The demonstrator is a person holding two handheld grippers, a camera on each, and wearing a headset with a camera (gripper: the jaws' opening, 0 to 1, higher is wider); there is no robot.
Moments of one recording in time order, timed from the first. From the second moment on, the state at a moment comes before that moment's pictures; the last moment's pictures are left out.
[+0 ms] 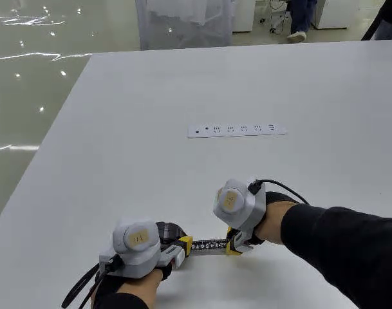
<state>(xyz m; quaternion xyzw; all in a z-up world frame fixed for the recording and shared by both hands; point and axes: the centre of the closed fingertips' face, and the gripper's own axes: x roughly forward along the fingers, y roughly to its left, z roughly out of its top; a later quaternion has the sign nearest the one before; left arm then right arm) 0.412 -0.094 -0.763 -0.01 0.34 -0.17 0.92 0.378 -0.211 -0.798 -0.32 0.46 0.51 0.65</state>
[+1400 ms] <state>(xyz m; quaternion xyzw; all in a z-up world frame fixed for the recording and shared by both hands) 0.413 -0.094 -0.764 -0.02 0.35 -0.17 0.92 0.381 -0.190 -0.800 -0.32 0.46 0.50 0.66</state>
